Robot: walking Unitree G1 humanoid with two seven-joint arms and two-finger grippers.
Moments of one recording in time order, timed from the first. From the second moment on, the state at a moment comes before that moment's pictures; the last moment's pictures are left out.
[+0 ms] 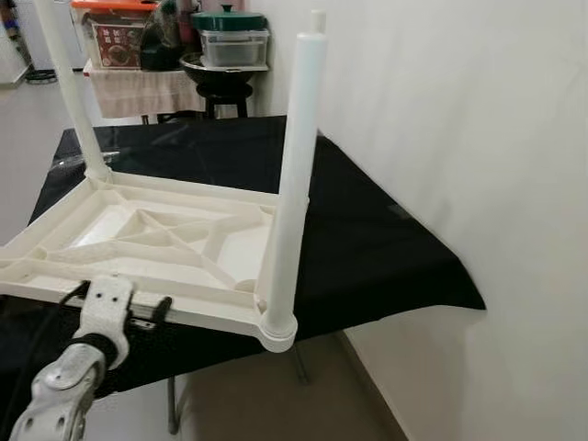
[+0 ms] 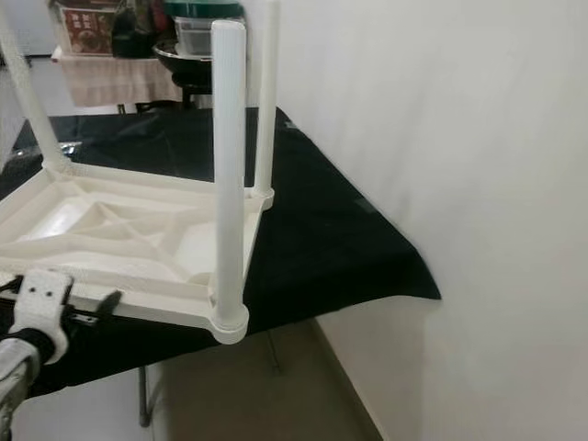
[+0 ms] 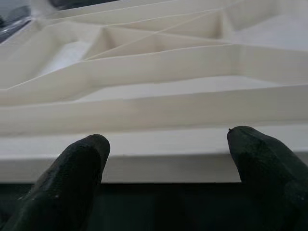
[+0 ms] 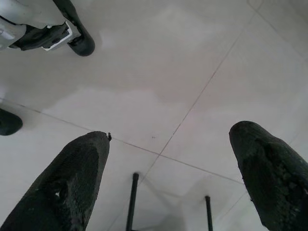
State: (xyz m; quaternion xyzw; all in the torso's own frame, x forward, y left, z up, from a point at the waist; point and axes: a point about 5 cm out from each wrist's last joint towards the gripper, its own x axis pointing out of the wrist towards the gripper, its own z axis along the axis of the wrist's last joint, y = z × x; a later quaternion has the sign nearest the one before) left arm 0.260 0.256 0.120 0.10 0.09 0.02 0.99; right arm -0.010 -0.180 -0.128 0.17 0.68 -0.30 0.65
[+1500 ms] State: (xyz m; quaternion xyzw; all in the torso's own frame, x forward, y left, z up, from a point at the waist) left arm 0.277 0.201 0.105 0.05 0.14 -0.02 0.99; right arm -0.009 -0.180 -0.128 0.16 0.68 -0.30 0.65
